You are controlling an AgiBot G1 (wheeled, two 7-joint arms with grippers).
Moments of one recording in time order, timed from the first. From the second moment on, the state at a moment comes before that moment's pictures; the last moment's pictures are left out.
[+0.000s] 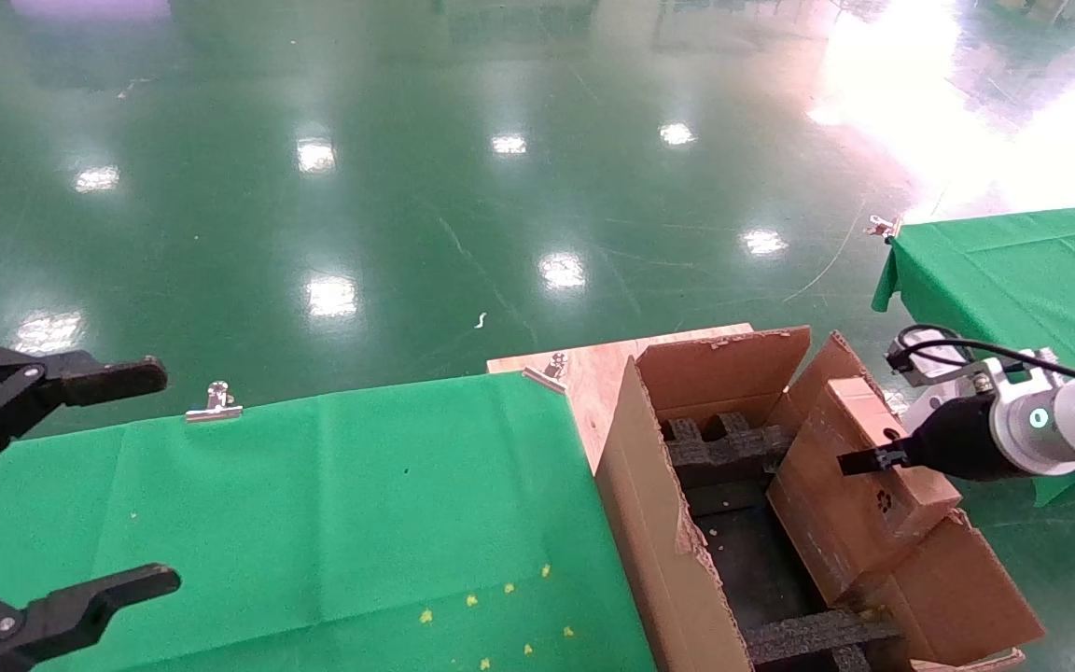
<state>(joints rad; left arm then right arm) -1.09 0.59 0.34 -1.26 0.69 1.47 -0.15 1.72 -0.44 -1.55 1.01 -1.68 -0.87 1.47</state>
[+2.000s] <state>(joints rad) -1.09 0.59 0.34 -1.26 0.69 1.47 -0.15 1.57 -0.69 -1.56 0.66 -1.56 -0.83 1.24</state>
